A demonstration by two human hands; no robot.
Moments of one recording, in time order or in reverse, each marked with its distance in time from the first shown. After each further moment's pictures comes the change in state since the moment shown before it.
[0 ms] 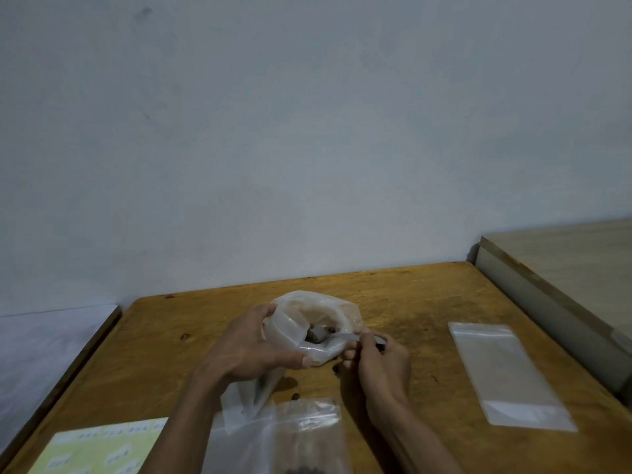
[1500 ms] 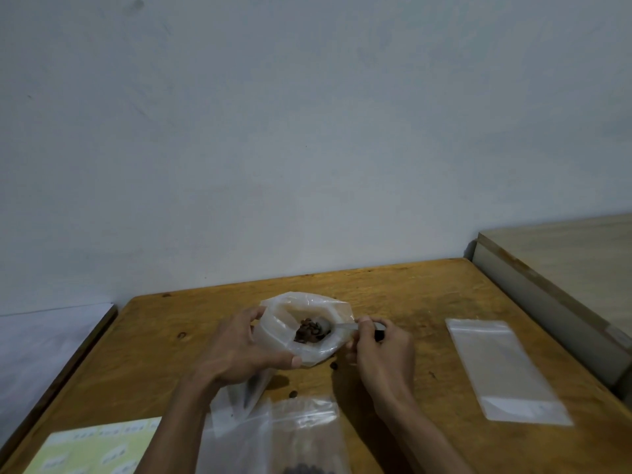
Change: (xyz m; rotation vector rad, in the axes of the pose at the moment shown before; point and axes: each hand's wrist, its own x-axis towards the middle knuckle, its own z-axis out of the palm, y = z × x) left_hand -0.005 -0.009 -0.001 -0.073 0.019 0.000; right_hand -0.010 -0.017 -0.005 -0.320 0.024 -0.271
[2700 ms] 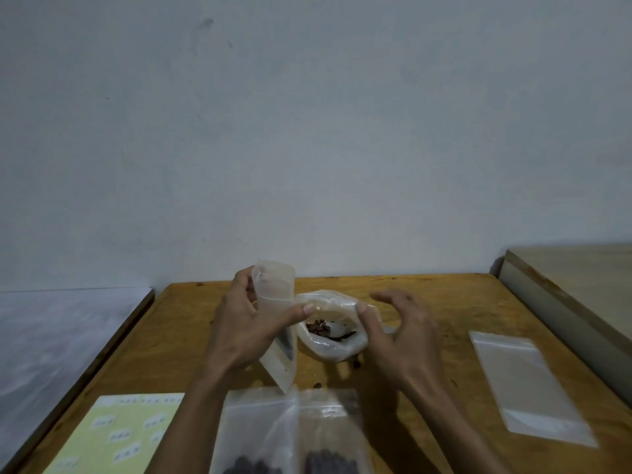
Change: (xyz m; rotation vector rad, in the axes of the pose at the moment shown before) left_hand -0.046 0.027 -0.022 -0.293 0.430 0.122; right_hand -0.010 -0.035 -0.010 -0.417 -0.053 -0.492
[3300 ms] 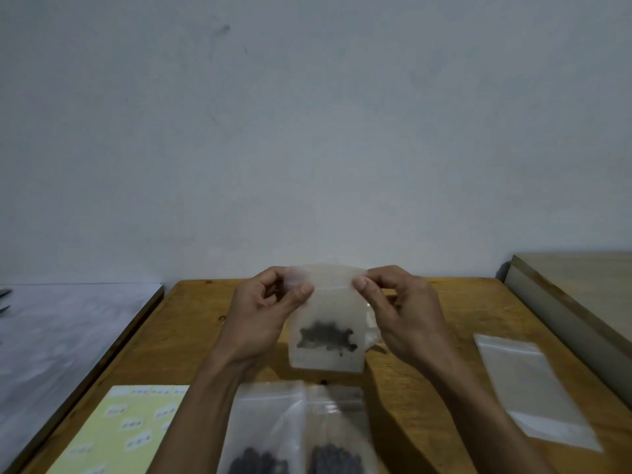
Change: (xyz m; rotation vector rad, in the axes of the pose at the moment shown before) left_hand -0.007 0.017 0.003 -0.411 -0.106 -0.011; right_hand 0.019 -0.036 -0.020 0.158 -0.128 -0.208
